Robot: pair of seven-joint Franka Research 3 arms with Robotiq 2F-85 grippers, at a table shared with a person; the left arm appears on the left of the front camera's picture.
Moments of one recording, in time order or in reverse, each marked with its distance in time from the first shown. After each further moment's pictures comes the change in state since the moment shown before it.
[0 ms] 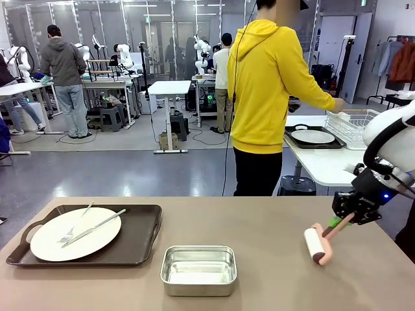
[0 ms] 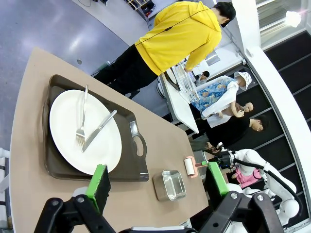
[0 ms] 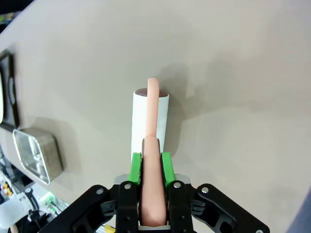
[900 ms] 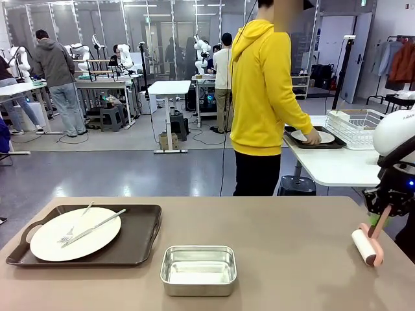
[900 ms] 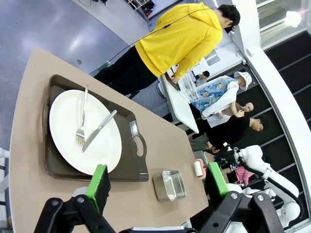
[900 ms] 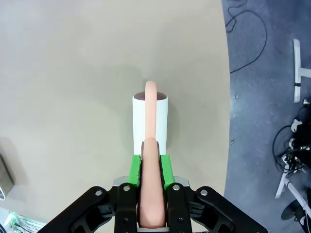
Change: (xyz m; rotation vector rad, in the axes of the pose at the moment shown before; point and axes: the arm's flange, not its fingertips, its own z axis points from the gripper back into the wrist) left arm 0.000 0.000 0.000 0.000 0.000 0.000; right arm 0.003 -0.012 0.055 -0.352 -0.015 -0.043
